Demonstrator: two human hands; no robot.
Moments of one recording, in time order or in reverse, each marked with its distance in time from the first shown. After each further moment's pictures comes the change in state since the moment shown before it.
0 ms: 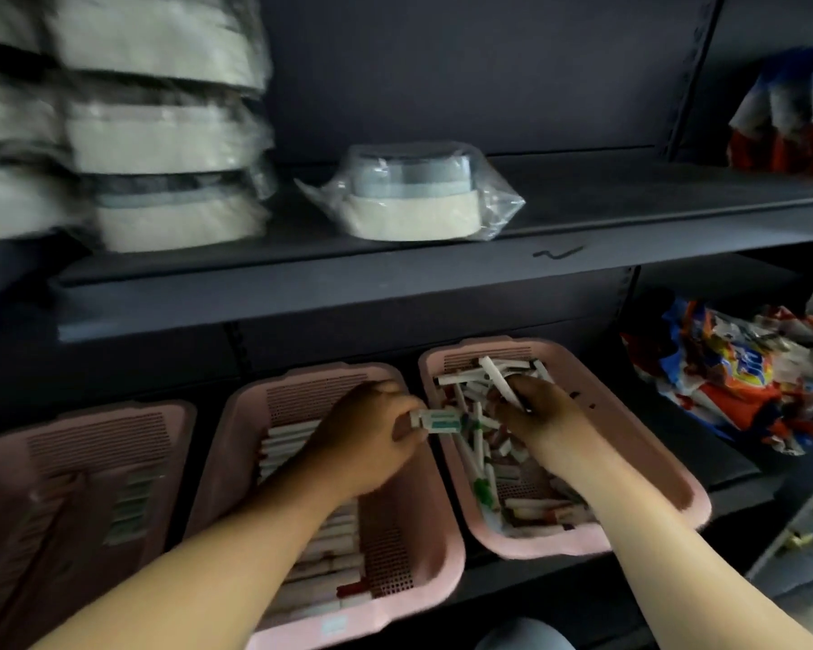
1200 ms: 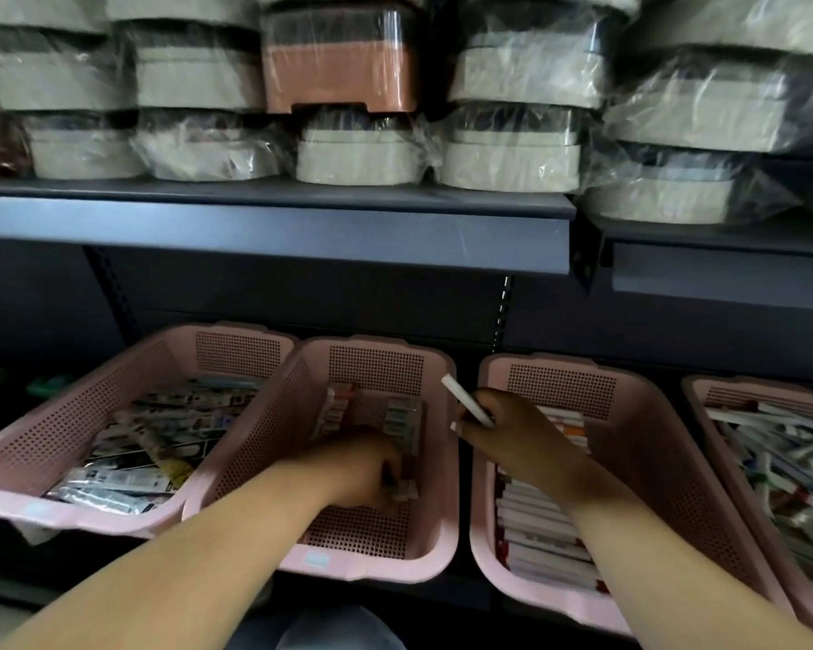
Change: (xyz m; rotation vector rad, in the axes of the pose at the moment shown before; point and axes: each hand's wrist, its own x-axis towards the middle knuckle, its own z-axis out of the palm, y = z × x) left_hand -0.214 -0.195 -0.112 0.128 -0.472 -0.543; right_hand -0.018 -0.166 0.263 -0.140 -0.448 -0.382
